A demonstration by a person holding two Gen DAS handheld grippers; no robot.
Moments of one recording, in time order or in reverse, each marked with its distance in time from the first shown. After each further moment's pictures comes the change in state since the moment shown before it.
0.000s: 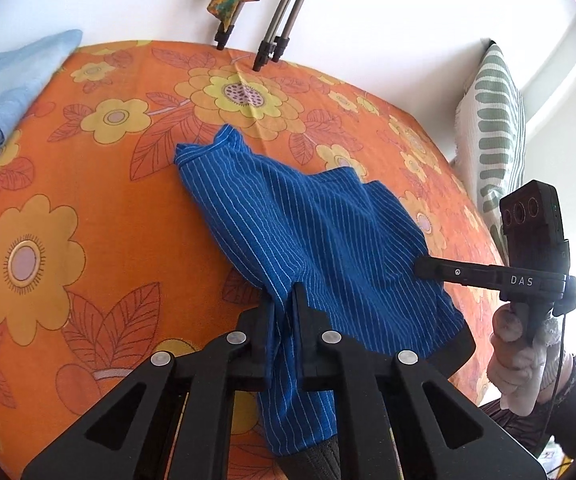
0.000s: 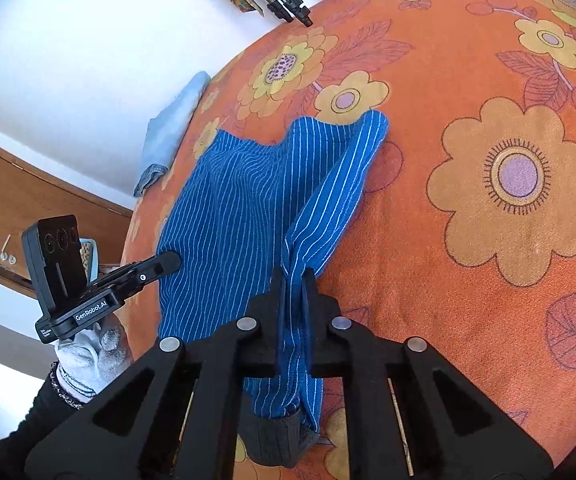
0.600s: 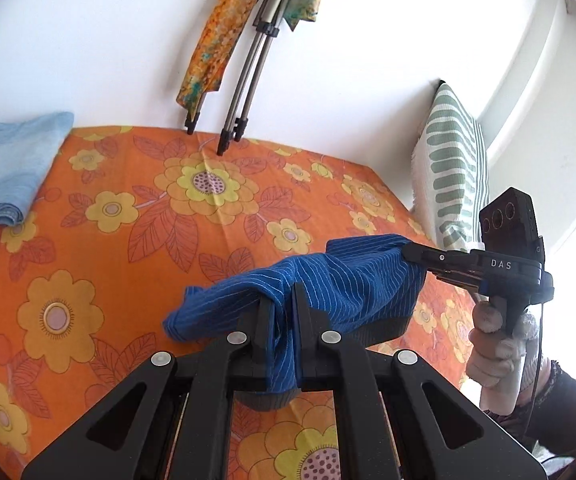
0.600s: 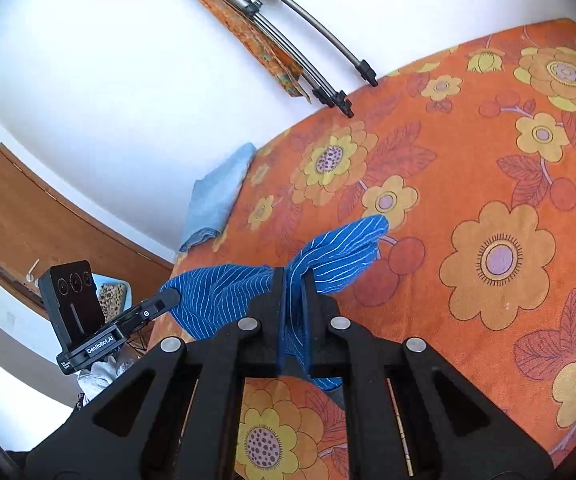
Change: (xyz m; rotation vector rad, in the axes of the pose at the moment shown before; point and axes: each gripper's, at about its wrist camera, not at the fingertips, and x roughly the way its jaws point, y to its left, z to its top) left arm -0.077 -0.039 0.008 0.075 -0.208 -0.061; right arm -0.083 0.039 0.015 -0.044 -0.237 0.089
